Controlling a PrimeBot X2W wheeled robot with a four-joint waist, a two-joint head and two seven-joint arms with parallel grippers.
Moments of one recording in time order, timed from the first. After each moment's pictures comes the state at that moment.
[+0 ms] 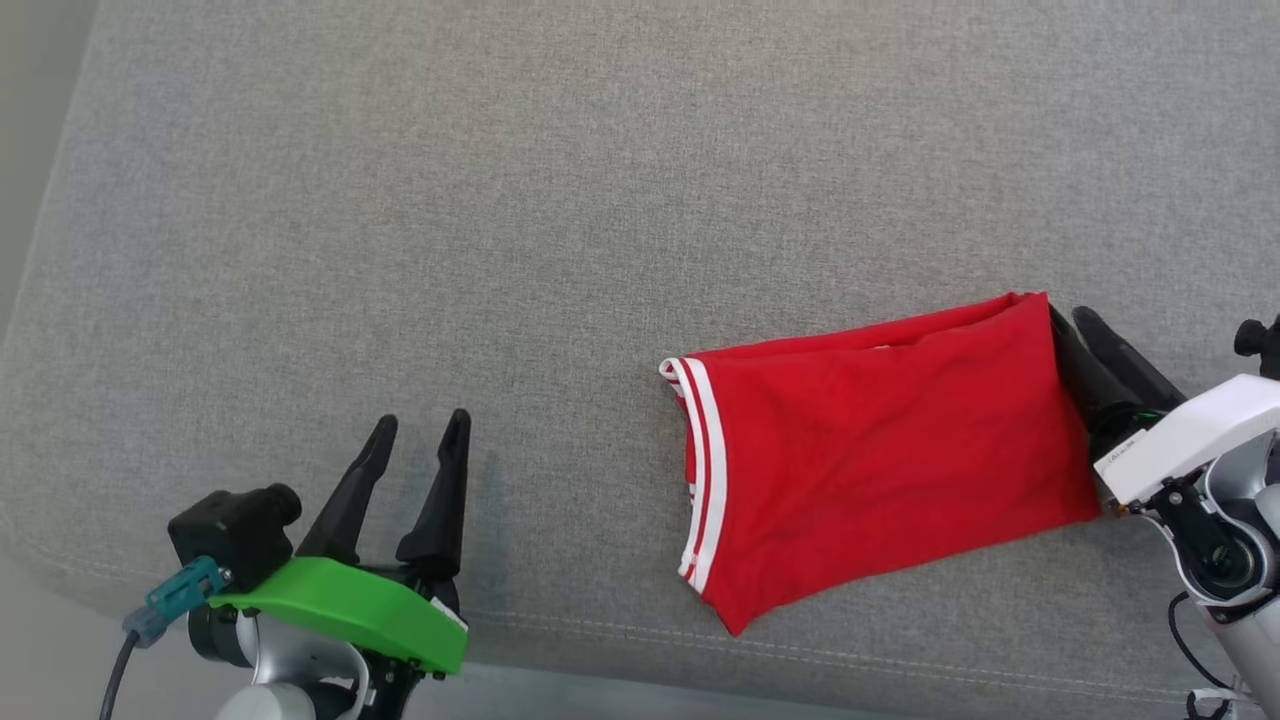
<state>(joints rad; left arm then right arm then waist) -0.01 0.17 -0.35 -0.21 -0.69 0.10 0.00 -0.21 -0.49 0.39 0.21 1.09 0.11 -0.02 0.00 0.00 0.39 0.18</state>
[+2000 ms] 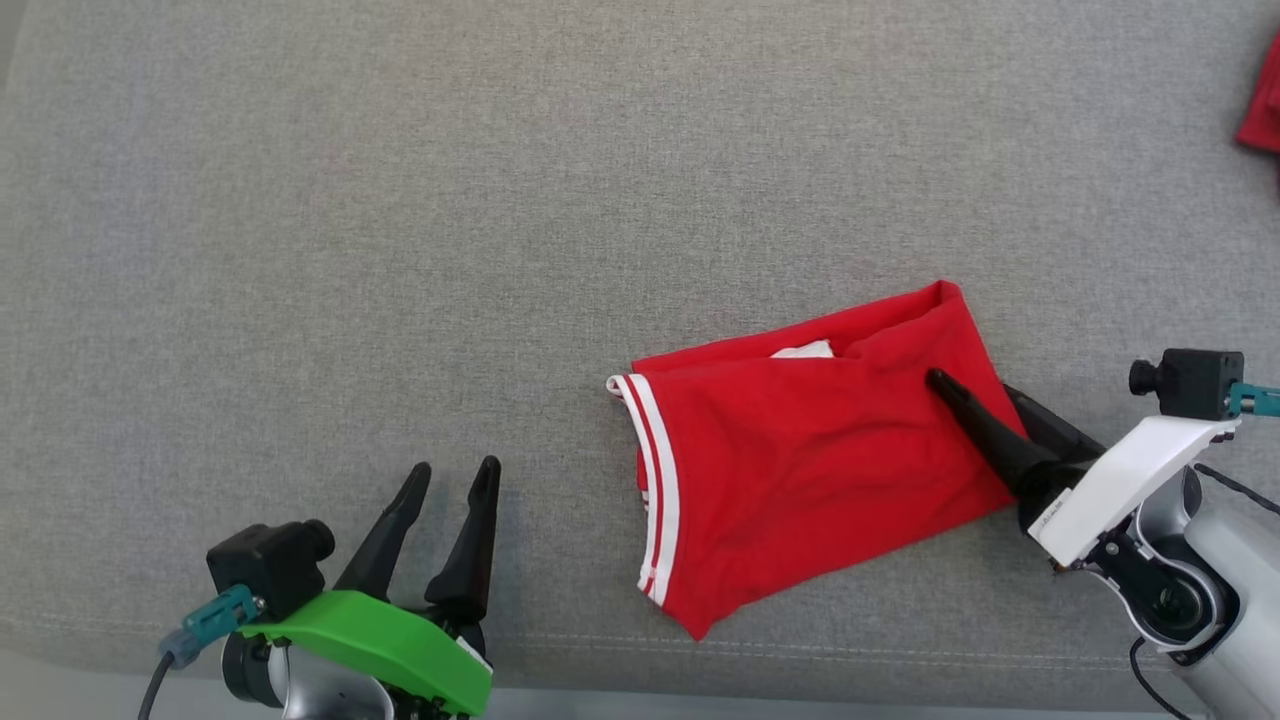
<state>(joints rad) 0.05 0.16 -0.37 -0.22 -0.71 0.11 0.03 -0.24 -0.56 0.65 0.15 1.19 0.12 -0.04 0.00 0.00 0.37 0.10</state>
